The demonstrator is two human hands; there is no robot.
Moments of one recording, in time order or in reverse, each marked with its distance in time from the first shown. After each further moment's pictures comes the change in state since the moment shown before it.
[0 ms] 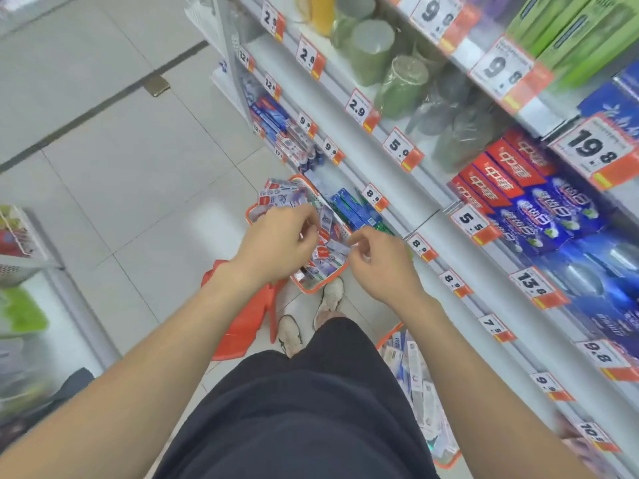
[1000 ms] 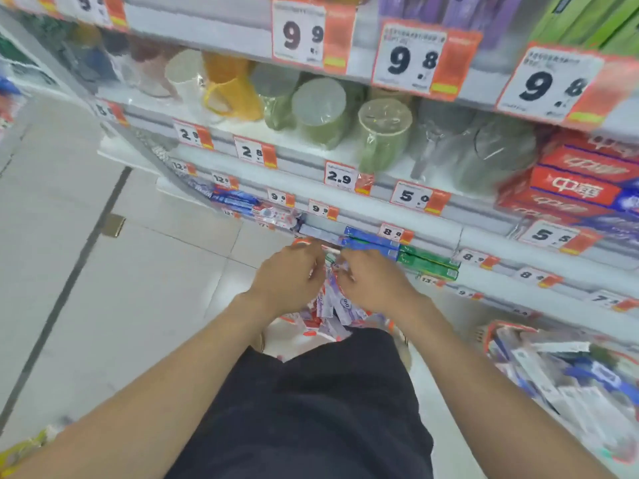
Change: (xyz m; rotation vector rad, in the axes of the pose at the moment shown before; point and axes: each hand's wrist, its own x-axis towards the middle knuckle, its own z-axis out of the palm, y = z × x) left_hand 0.269 -0.110 -0.013 0.269 -0.439 0.324; right_hand 0.243 -0.020 0.059 0.029 0.041 0.176
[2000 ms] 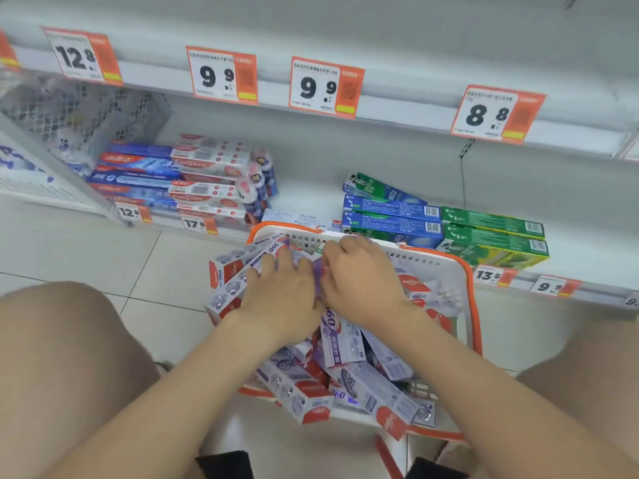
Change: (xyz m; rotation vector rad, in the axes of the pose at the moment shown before) left_hand 0.155 -0.281 0.393 0.437 -0.097 0.056; right_hand 0.215 0.172 0.438 -0.417 0.493 0.011
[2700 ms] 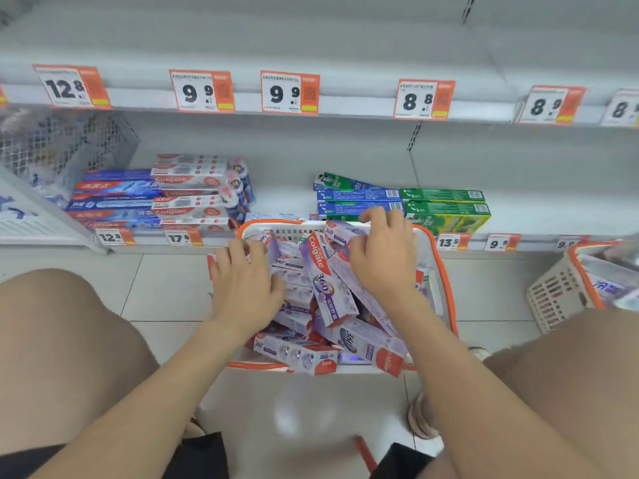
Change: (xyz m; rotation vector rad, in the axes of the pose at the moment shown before) left_hand -0.031 -0.057 0.049 -0.135 0.514 0.012; right_hand -0.063 -0.004 -0.010 0.178 0.418 0.562
